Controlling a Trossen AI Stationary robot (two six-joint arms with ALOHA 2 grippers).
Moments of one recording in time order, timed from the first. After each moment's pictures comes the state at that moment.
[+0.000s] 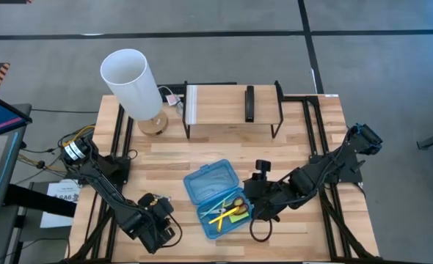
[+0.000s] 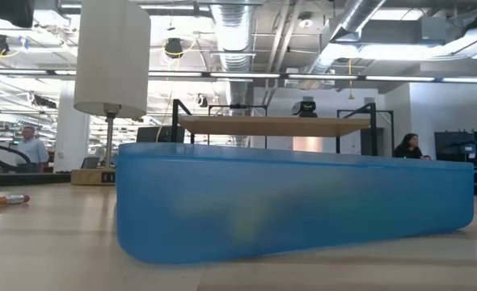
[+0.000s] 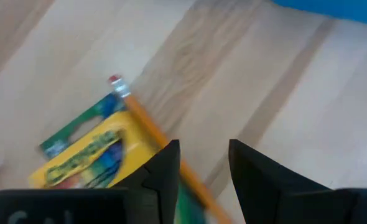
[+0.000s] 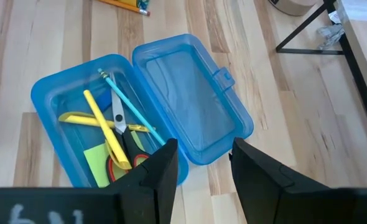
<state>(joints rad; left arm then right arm) -0.85 1.71 1.11 -0.87 -0.35 -1.50 0.56 1.61 1.50 -0.93 0.58 0.46</state>
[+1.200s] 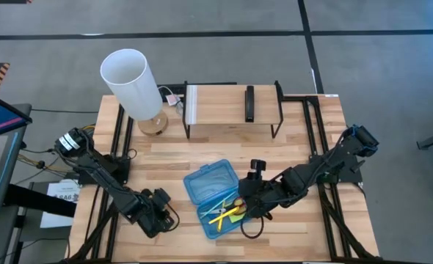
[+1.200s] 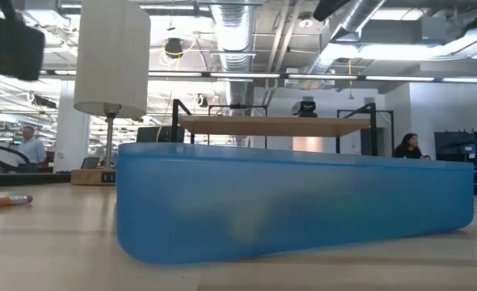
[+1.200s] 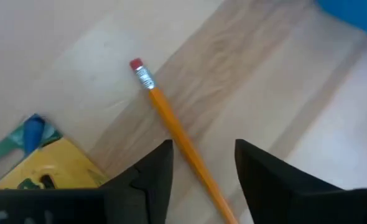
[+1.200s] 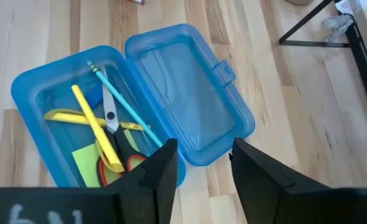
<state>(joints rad) -0.81 1.58 0.83 -0.58 -0.31 -1.57 0.52 1.66 1.50 -0.91 0.55 0.44</state>
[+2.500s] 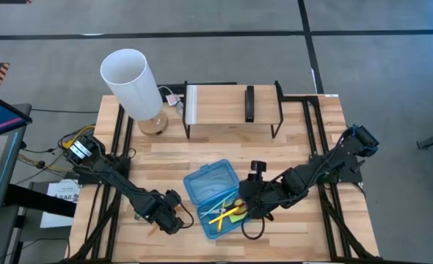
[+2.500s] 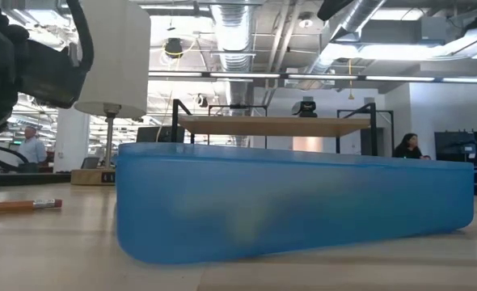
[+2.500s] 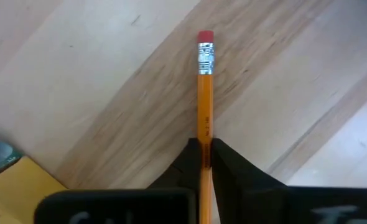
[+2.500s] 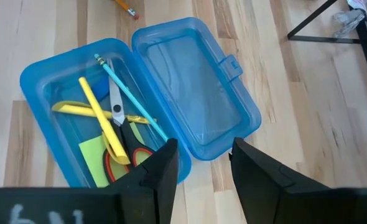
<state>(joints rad) -0.67 1.77 0.95 -0.63 -0.11 -1.45 0.52 1.66 1.50 -0.92 0.52 0.44</state>
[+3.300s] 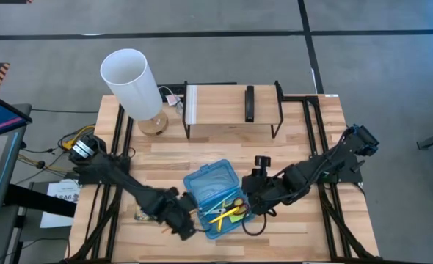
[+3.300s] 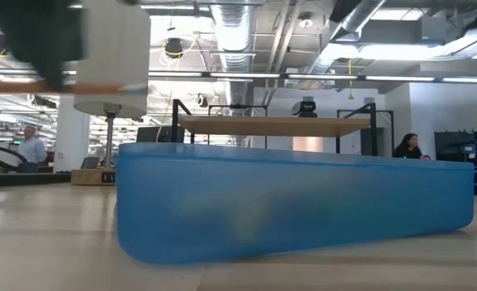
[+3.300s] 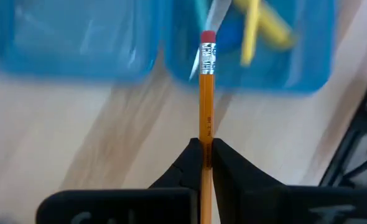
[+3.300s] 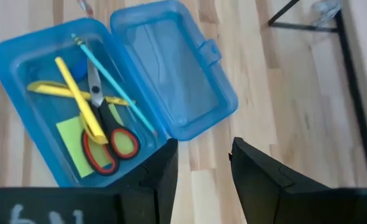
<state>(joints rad) -0.61 1.75 1.29 -0.79 -0.20 -1.12 0.51 1.65 1.55 -1.08 0.52 0.44</state>
